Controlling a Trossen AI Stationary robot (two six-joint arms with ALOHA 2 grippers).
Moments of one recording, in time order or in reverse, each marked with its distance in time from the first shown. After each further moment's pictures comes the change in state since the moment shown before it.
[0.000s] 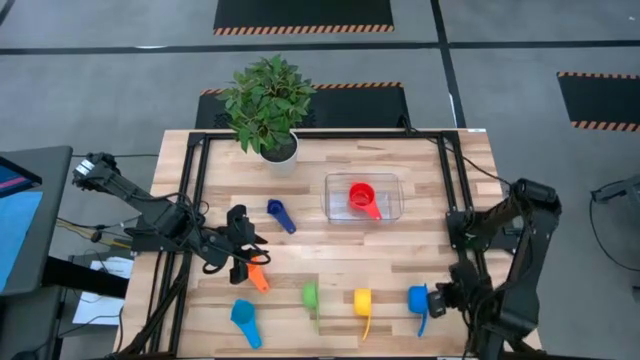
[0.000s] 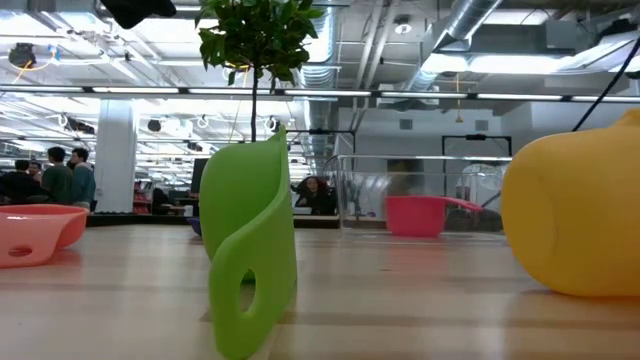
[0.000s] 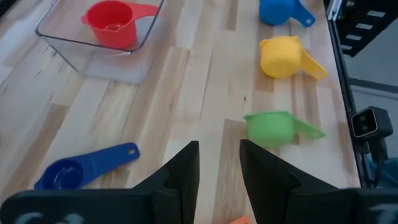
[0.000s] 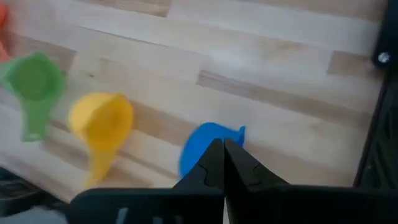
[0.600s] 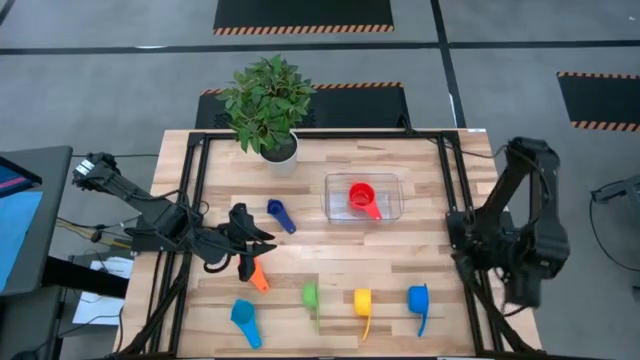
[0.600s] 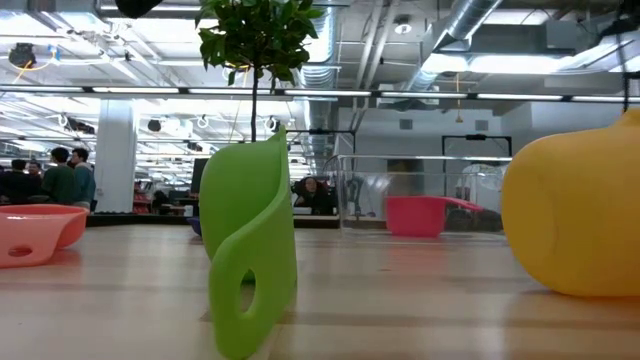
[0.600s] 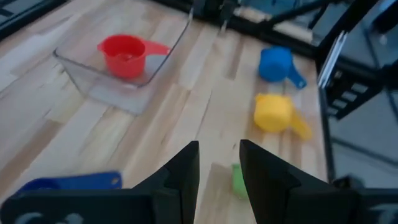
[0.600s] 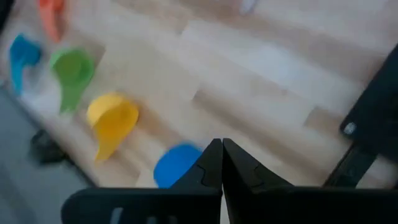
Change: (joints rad) left arm 0.000 0.000 0.000 0.158 -0.111 -0.119; right arm 0.184 -0.512 -0.330 0.028 0.090 -0.109
